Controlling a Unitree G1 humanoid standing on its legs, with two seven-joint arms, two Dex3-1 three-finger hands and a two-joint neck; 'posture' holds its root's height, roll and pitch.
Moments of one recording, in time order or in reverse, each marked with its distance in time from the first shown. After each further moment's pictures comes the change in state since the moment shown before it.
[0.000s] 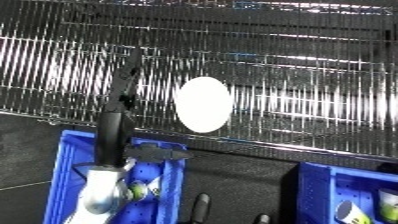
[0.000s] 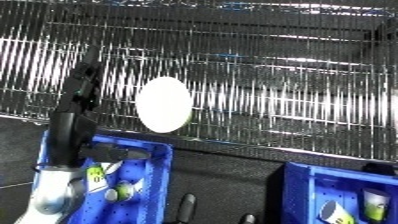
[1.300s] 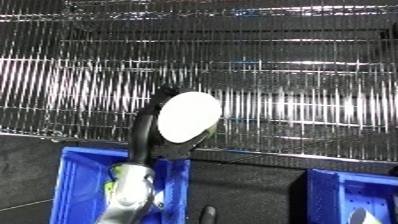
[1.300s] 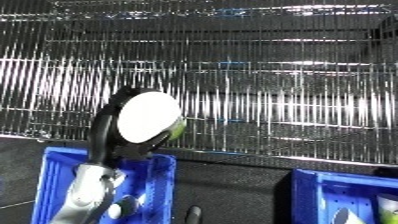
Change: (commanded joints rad) left arm -0.095 -0.062 0.016 0.224 -0.199 0.029 -0.177; right arm 0.004 0.039 0.030 -0.044 0.002 0.001 -0.040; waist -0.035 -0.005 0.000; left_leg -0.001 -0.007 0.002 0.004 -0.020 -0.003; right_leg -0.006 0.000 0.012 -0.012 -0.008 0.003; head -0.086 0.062
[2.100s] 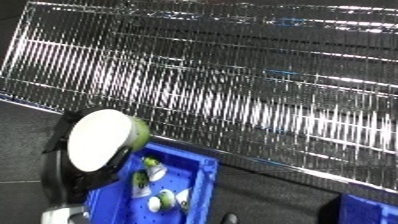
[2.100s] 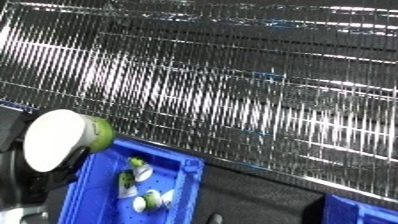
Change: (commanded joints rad) left arm 0.386 0.102 0.306 -0.265 -0.176 -0.158 0.122; right arm 0.158 0.004 -0.121 0.129 0.057 -0.116 0.051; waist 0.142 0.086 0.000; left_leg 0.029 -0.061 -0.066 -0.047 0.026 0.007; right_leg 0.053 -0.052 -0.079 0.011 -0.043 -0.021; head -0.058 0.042
